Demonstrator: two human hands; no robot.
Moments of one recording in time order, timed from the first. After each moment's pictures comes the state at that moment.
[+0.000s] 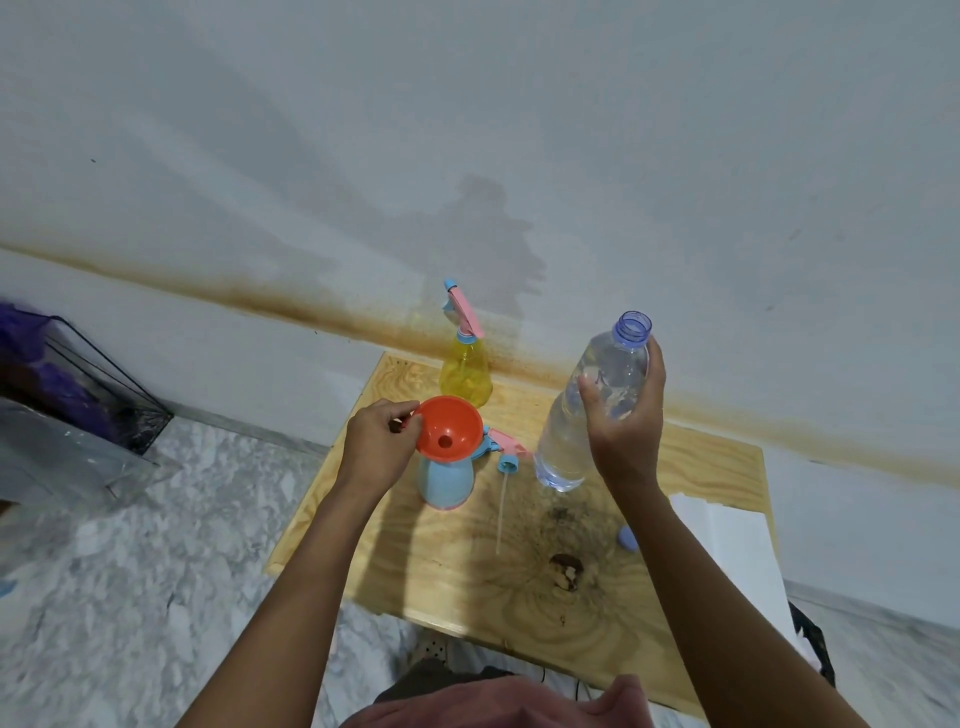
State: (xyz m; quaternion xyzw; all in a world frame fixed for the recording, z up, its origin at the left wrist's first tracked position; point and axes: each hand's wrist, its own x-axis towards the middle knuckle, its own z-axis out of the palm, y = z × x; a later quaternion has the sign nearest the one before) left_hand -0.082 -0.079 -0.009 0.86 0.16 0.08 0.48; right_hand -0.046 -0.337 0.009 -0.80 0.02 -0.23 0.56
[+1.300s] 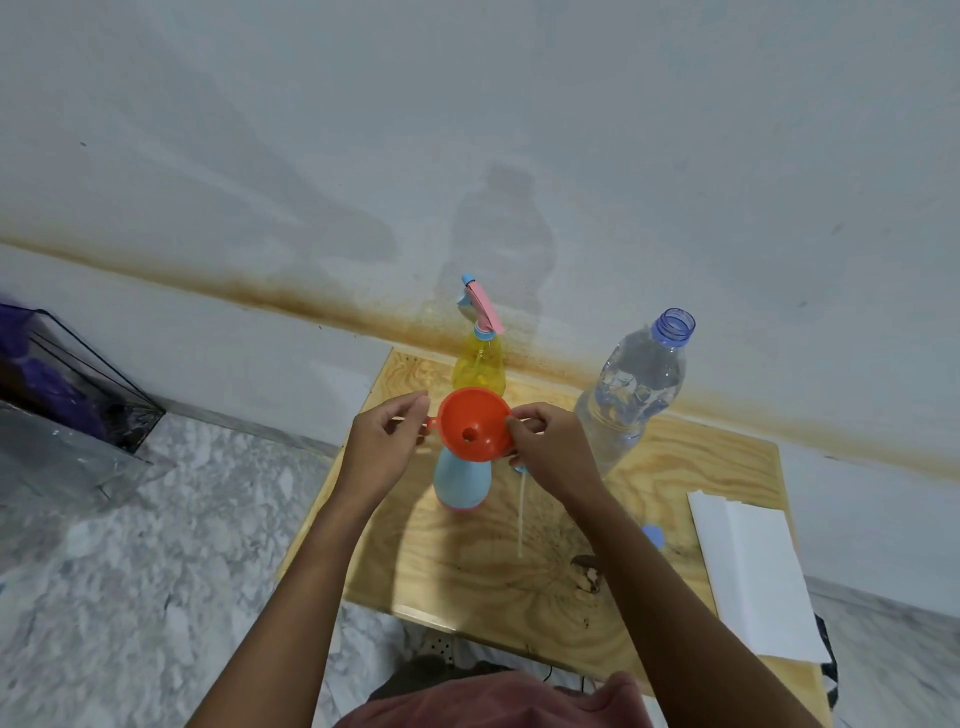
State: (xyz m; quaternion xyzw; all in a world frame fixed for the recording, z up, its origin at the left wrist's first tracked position) left_hand -0.083 -0.055 -0.021 0.73 0.17 0.05 0.66; right_hand -0.060 -0.254 0.005 -0.83 0.04 0.08 0.55
